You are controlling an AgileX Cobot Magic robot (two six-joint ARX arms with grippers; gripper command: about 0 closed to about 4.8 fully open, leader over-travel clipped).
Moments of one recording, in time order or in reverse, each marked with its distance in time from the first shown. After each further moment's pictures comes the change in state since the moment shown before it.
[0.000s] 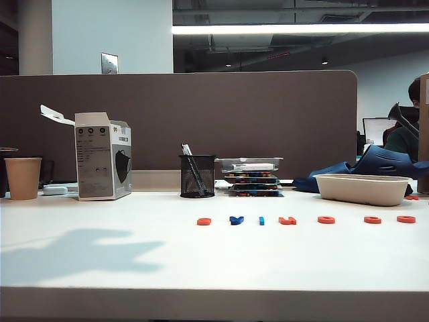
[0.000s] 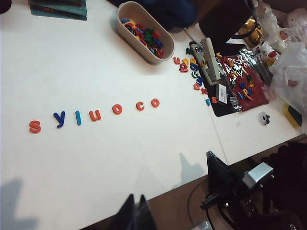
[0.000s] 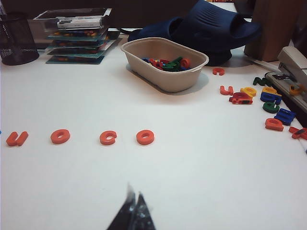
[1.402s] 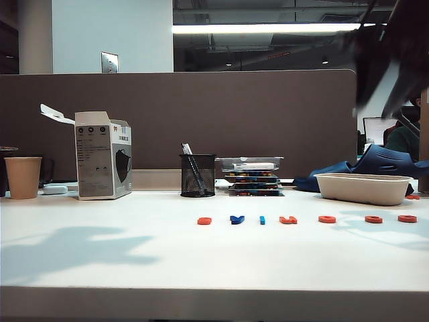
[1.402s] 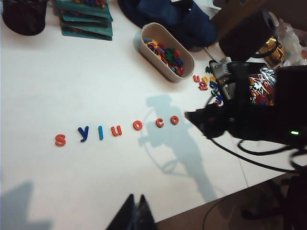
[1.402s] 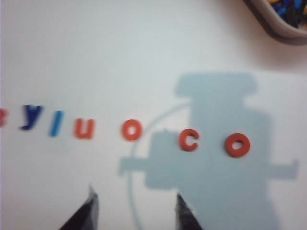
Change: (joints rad) left arm 0.000 0.000 0.000 0.003 -0.095 0.003; right arm 0.270 1.498 1.352 -0.716 0.035 0.109
